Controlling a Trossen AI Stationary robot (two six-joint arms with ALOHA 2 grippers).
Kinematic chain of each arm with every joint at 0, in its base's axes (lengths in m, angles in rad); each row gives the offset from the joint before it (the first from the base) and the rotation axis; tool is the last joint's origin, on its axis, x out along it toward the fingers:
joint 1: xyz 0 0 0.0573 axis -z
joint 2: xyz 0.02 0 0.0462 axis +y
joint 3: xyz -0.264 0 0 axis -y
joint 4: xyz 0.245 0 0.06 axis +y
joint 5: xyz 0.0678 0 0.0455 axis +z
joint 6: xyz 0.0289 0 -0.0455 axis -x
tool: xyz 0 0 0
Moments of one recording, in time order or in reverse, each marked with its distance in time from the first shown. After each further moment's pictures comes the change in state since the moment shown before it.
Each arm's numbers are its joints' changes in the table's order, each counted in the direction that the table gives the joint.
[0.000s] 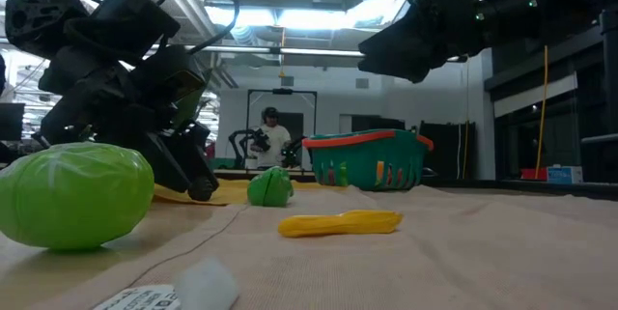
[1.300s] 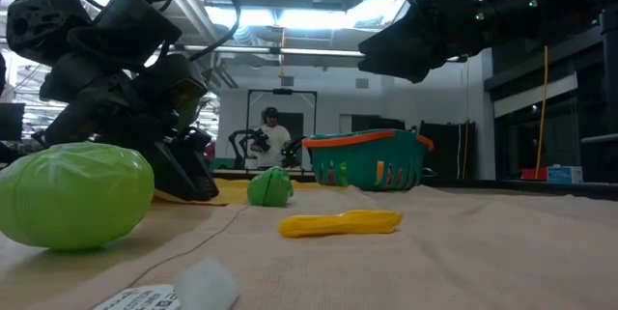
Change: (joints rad) left arm 0.000 0.056 0.000 -0.055 0.005 0.017; right arm 0.000 0.000 0.000 0.001 0.000 0.001
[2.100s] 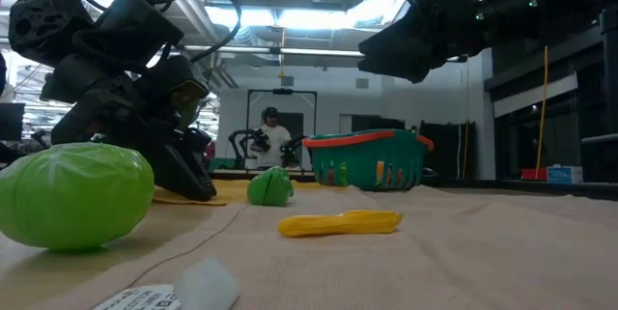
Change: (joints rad) left arm -0.013 0.000 0.000 0.003 -0.001 0.006; right arm 0.001 0.000 0.000 0.000 0.000 0.000
